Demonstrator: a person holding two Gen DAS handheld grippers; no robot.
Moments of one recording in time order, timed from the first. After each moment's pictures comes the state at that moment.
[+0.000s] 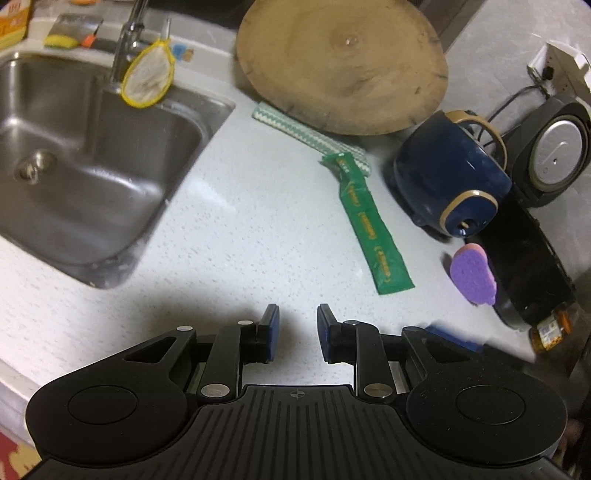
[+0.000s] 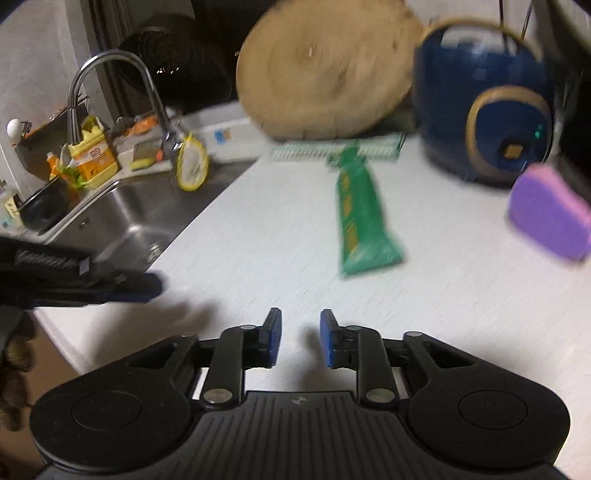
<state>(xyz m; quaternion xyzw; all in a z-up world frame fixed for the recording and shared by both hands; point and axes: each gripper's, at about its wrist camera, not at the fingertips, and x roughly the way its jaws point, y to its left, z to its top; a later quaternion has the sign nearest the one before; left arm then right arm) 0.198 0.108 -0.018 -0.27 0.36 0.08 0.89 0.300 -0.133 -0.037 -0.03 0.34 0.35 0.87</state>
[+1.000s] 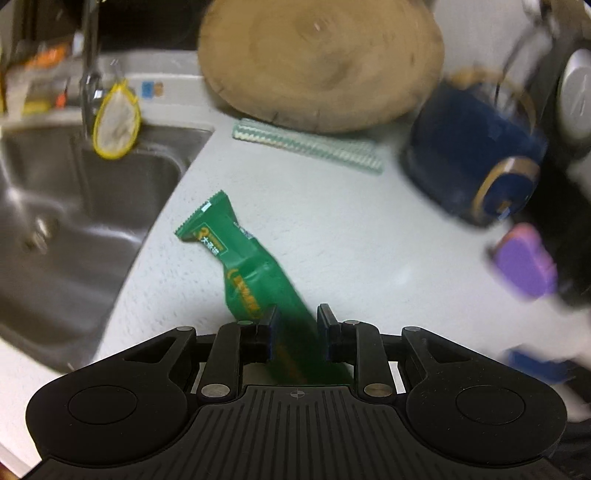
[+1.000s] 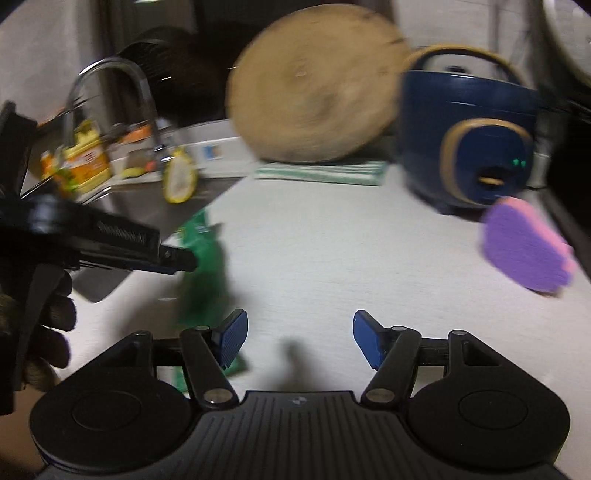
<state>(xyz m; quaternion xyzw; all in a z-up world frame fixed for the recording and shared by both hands) 0.288 0.066 -0.030 -0.13 0.39 0.13 0.90 0.294 -0.158 -0.037 -0.03 0.33 0.32 0.89</state>
